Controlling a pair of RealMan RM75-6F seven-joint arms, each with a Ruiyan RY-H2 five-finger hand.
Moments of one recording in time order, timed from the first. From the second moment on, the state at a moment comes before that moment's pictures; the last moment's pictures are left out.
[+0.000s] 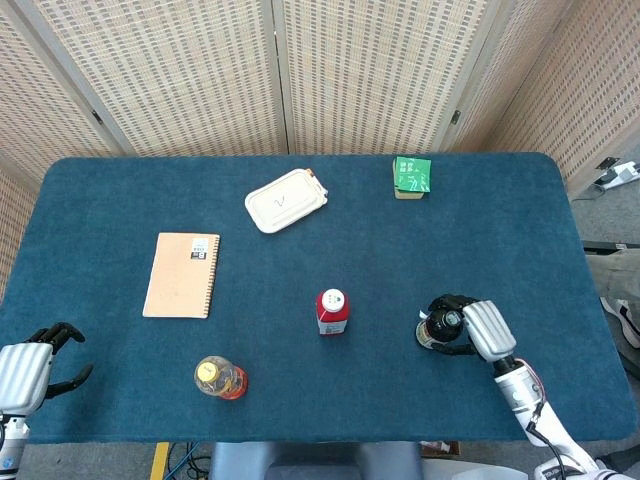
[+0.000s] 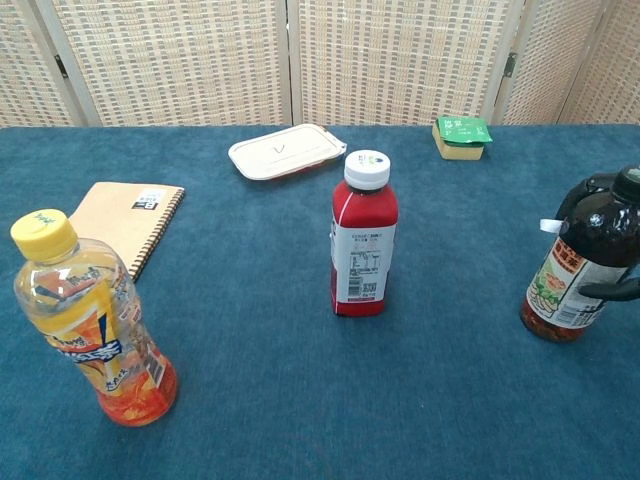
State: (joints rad) left arm -0.09 -1.14 -0.03 -1.61 1.51 1.49 0.10; right arm 0.33 -1.52 0.03 -1.19 -1.63 1.34 0.42
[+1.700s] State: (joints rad) left arm -0.09 -1.14 -0.03 -1.61 1.50 1.48 0.11; right arm 0.52 -1.56 0.11 -1.33 -1.51 1.14 0.27
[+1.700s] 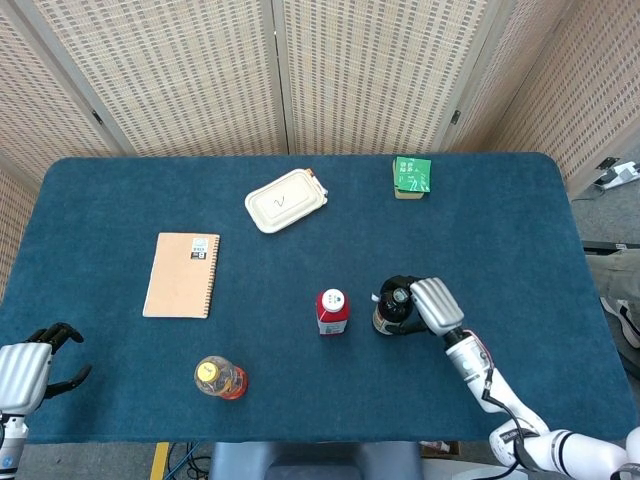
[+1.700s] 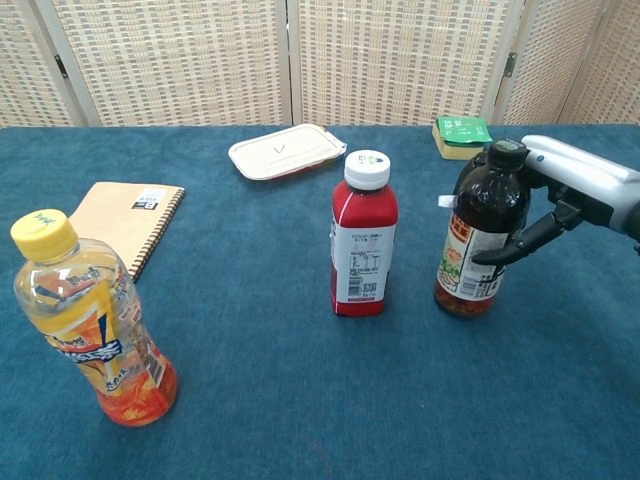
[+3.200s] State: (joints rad) left arm -0.09 -1.14 -0.03 -1.61 1.49 1.48 0.12; right arm 0.54 -1.50 0.07 -1.39 -1.53 1.13 0.26
